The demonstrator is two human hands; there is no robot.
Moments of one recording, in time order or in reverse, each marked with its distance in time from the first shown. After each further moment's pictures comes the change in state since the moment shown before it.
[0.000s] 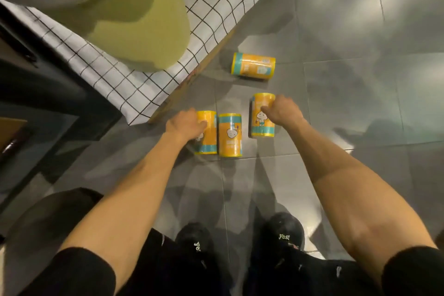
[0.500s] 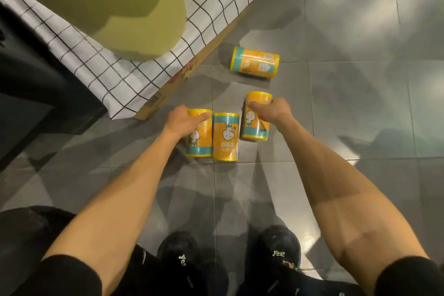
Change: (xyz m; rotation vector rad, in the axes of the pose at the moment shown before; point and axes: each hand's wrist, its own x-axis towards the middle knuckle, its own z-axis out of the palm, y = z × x) left_hand 0.035 0.000 0.036 -0.551 0.073 -0.154; right_hand 0.032 -0.007 0.028 0.548 -0.044 0.190
